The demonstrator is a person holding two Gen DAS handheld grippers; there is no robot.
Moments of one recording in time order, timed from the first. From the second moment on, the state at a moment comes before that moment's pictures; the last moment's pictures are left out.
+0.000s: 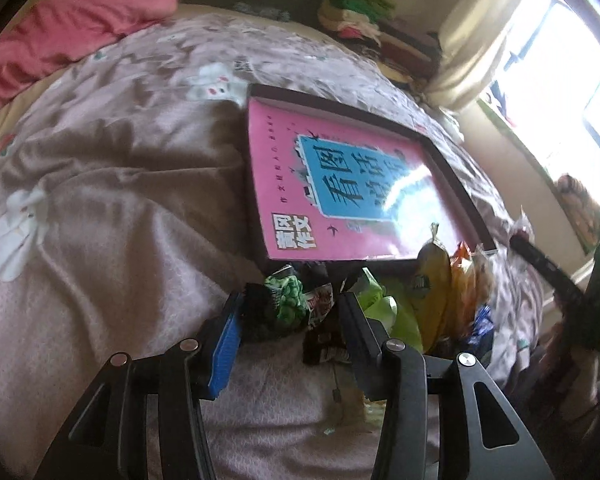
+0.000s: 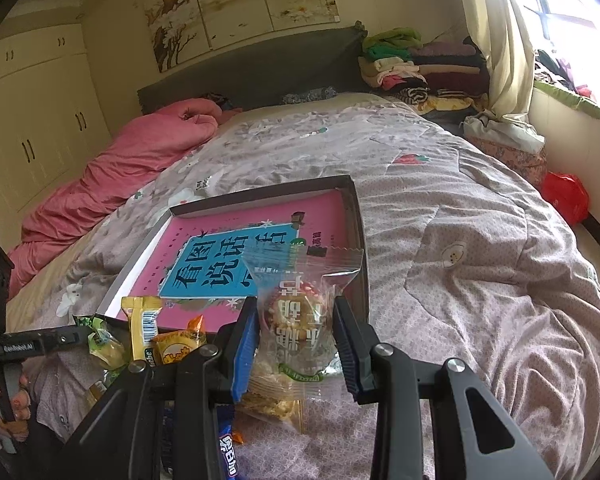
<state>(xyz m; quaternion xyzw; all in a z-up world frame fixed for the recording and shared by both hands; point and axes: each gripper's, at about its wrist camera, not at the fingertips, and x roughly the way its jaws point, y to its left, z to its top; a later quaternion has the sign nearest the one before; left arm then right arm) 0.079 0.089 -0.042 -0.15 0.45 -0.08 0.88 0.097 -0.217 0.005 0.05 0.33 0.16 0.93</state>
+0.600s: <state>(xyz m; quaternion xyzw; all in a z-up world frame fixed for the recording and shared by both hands) 0.085 0.089 -0.048 -0.17 0.45 -0.08 0.87 0.151 -0.205 0.006 0.05 0.33 0.17 0.92</state>
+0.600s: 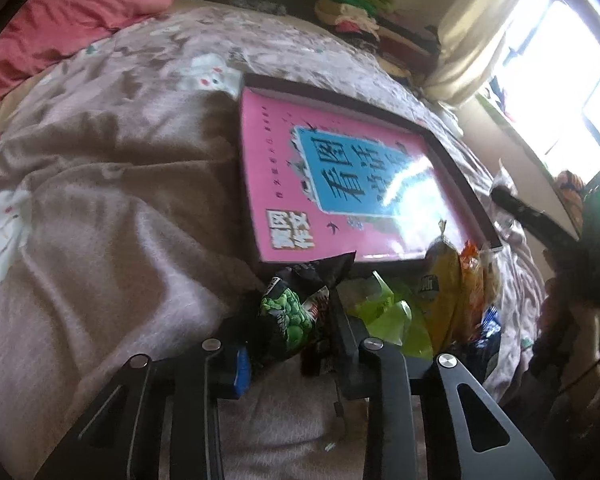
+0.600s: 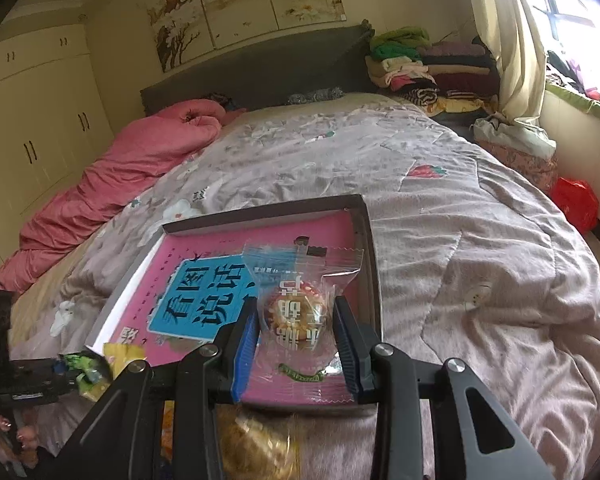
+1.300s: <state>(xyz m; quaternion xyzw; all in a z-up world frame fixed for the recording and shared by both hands) 0.137 0.071 -0.025 -0.17 0.42 -0.04 0.89 0.171 -0.193 -0.024 0.02 0.39 0.16 0.91</state>
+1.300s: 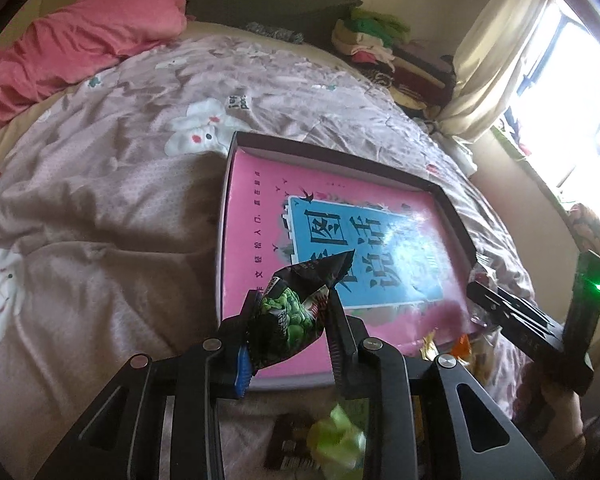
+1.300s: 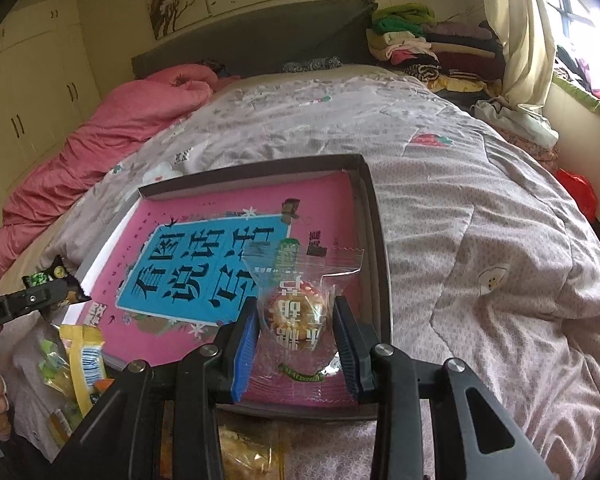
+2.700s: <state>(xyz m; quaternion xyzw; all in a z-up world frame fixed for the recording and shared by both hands) 0.150 0.053 -0.040 -0.15 0.46 -0.06 0.87 0.155 -0.200 -0.028 0.00 0.40 0.16 0.90</state>
